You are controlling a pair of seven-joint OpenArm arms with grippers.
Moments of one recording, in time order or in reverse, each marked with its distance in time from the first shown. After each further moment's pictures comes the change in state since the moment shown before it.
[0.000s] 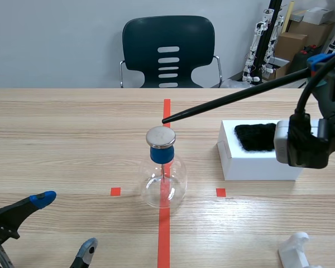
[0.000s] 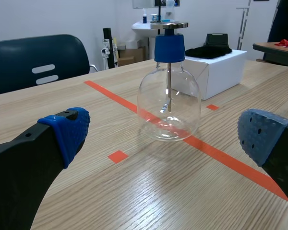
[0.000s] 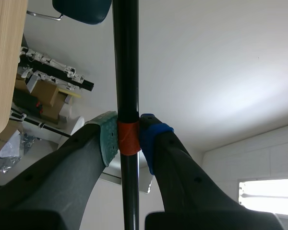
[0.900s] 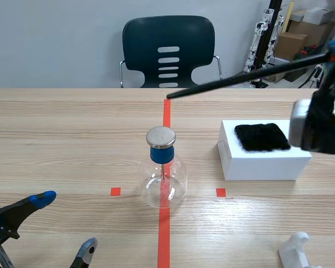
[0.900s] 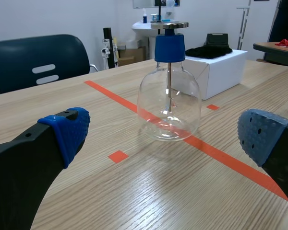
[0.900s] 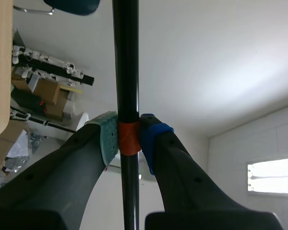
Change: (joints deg) left arm 0.0 0.0 0.0 0.0 0.0 0.0 0.0; right arm -2.5 0.0 5.1 2.8 7.8 -2.3 -0.4
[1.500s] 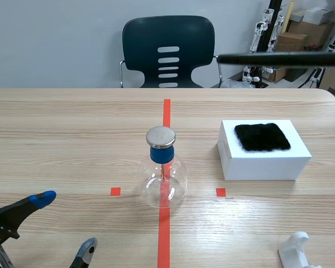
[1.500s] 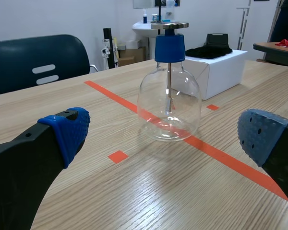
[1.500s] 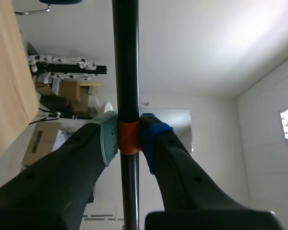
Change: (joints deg) left arm 0.0 0.0 0.0 0.0 0.0 0.0 0.0; right arm -25.6 -24.0 32.4 9.0 23.8 -7.3 31.5
